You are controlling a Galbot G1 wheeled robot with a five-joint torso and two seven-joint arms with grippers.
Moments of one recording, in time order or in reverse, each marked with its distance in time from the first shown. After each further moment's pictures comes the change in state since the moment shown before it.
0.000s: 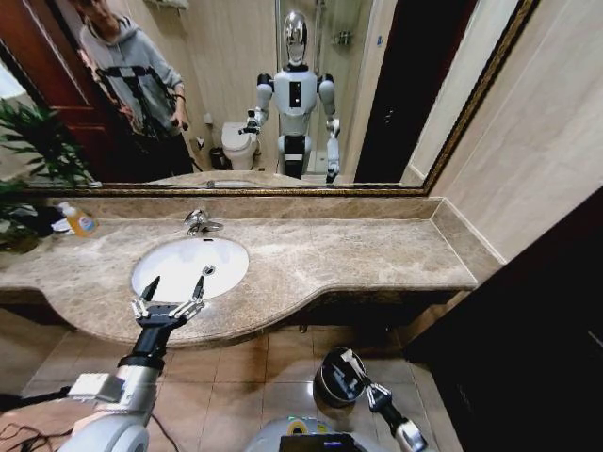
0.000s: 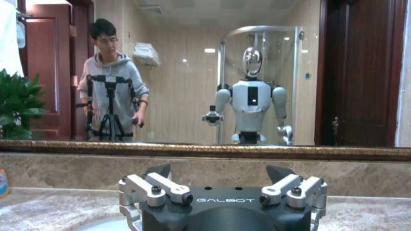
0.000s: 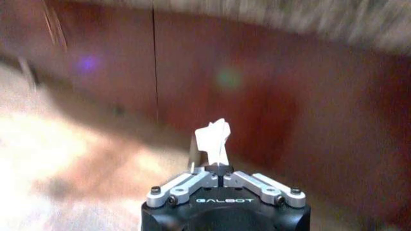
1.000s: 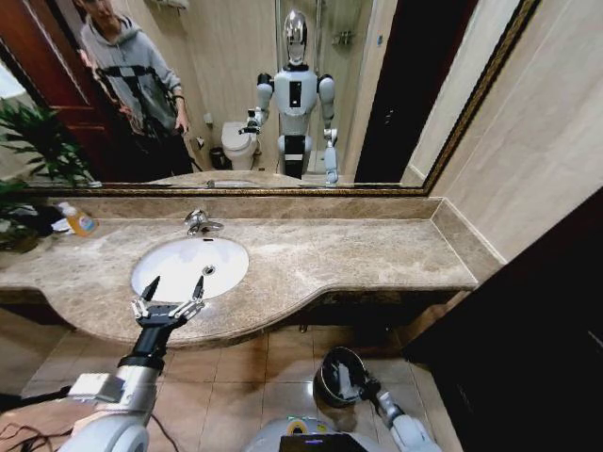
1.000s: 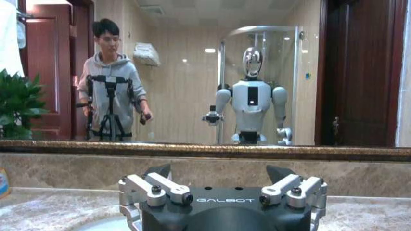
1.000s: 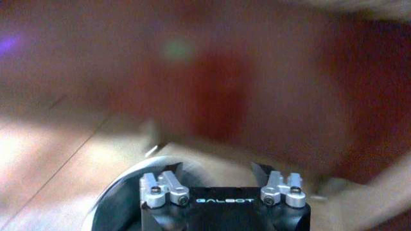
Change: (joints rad) left arm 0.000 0.000 0.000 0.000 0.000 0.000 0.000; right arm 0.044 0.054 0.132 0.067 0.098 -0.224 0.086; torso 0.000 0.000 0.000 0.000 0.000
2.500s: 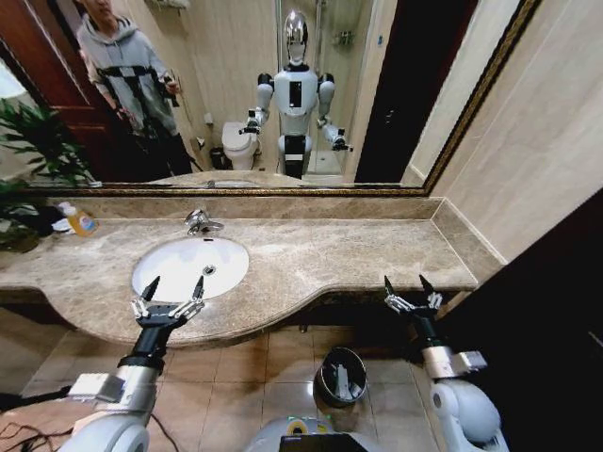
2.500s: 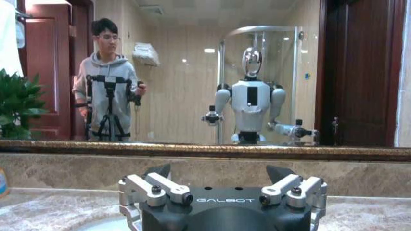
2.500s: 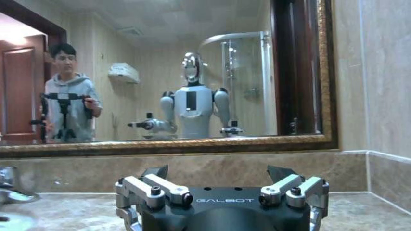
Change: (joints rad) left arm 0.000 0.000 0.000 0.000 0.000 0.000 0.000; right arm -0.286 0.155 0.204 1.088 0.259 -0.111 -0.097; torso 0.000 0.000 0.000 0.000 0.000
